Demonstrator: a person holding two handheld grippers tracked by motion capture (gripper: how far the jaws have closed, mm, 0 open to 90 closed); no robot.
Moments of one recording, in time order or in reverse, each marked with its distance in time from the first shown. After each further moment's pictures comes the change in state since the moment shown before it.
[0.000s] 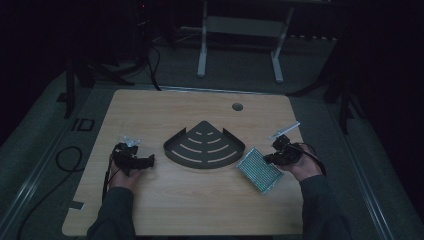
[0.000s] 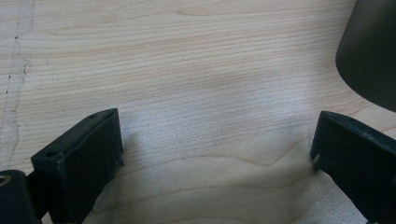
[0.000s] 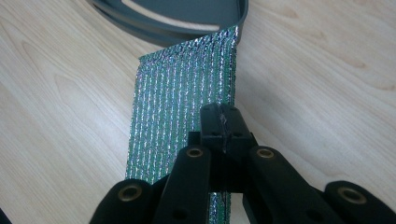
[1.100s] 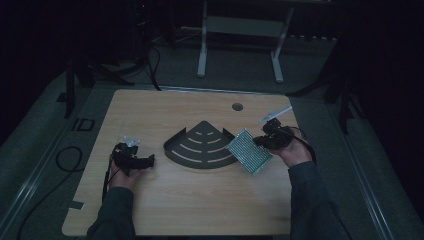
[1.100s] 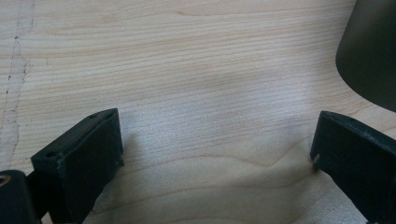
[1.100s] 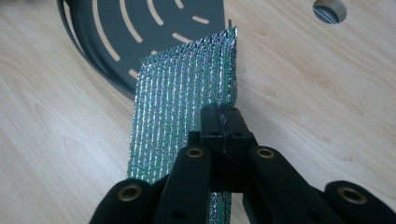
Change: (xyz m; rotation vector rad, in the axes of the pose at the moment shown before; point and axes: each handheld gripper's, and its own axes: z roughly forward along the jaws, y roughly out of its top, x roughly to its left) left arm 0.000 0.000 0.000 -0.002 0.001 -0.001; right arm 0.013 0.053 -0.016 -0.114 -0.056 -0.054
